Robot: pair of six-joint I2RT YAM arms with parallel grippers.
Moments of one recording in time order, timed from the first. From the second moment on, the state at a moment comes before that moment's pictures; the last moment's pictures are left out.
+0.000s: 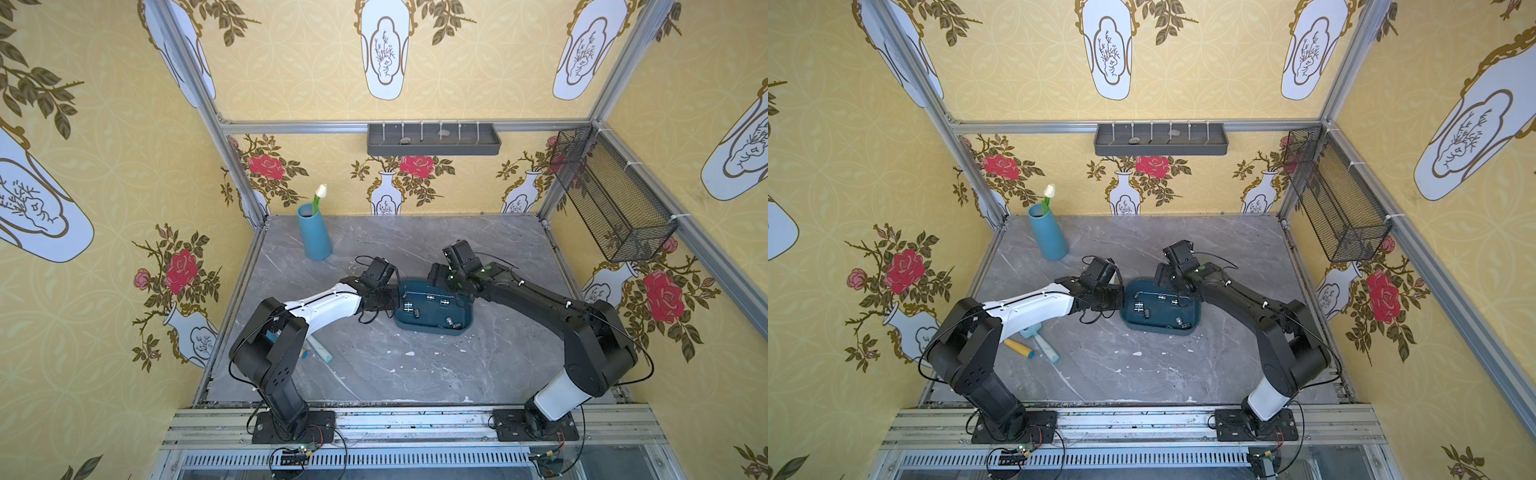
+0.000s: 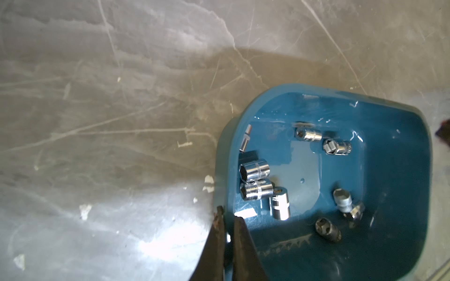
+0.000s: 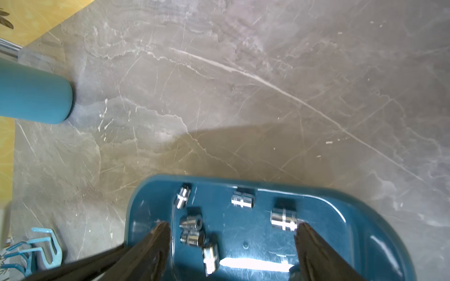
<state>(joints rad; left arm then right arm) -0.67 1.68 1.03 -0.36 0.08 -0.65 0.65 1.63 1.15 -0.44 0.06 0.72</state>
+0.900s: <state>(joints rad) -0.64 1.68 1.20 -0.79 0.18 -0.79 0.69 1.62 1.22 -0.59 -0.01 0.76</state>
